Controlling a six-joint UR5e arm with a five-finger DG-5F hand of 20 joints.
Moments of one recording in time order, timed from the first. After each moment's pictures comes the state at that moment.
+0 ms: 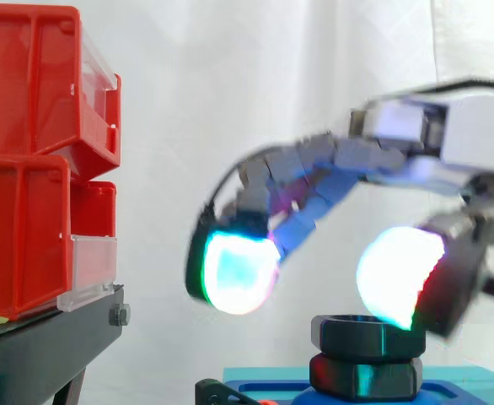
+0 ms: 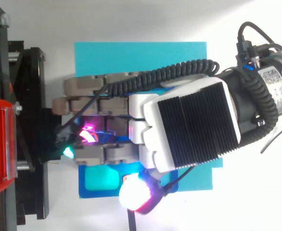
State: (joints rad) arm 0.05 -2.26 -1.17 -2.75 -1.90 -1.70
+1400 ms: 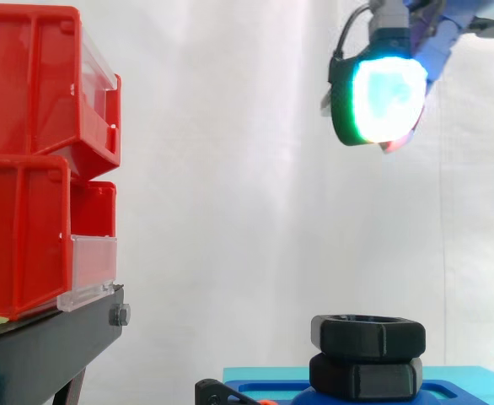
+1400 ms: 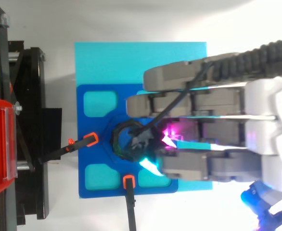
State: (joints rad) arm 0.06 -2.03 -1.16 -3.16 -1.86 -1.61
